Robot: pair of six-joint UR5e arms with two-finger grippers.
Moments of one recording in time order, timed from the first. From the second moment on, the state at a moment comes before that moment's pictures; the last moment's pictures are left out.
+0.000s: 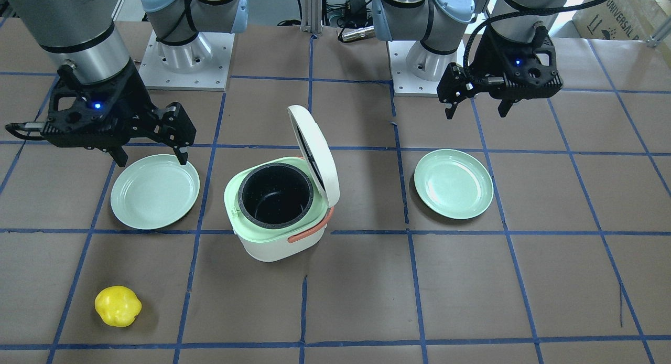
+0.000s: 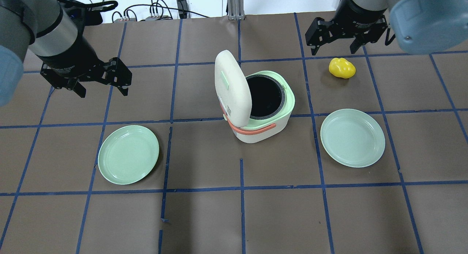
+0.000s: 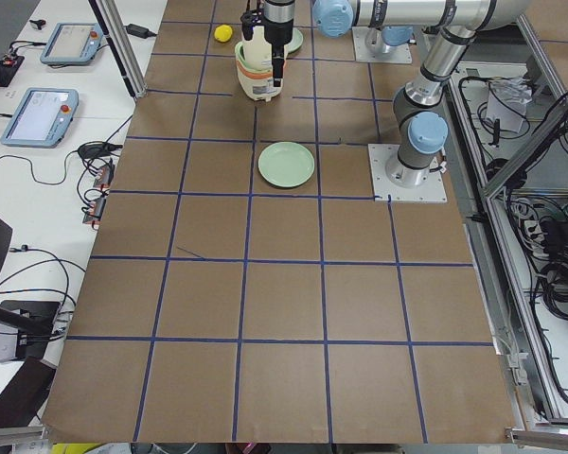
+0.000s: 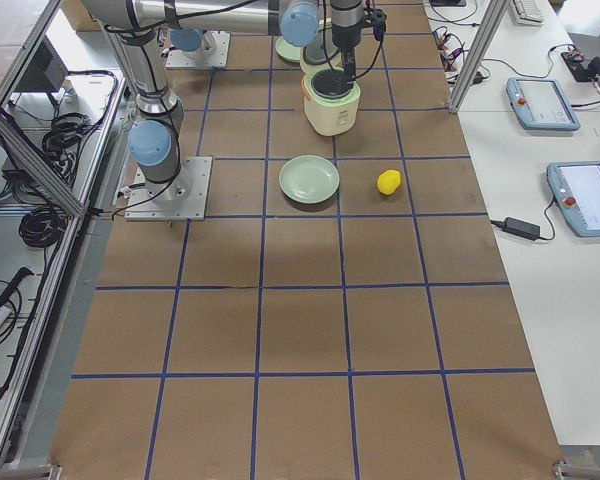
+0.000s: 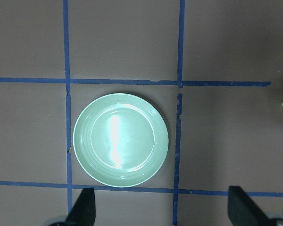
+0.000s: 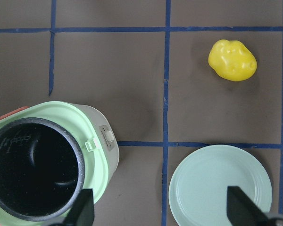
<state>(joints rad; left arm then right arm) -1.51 -1.48 -1.67 -1.53 1.62 0.03 1.55 -1.50 1.56 -1.76 -1.51 -0.02</state>
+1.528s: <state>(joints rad) -1.51 -1.48 -1.67 -1.53 1.62 0.03 1.54 -1.57 1.57 -1.61 -1.52 -0.02</state>
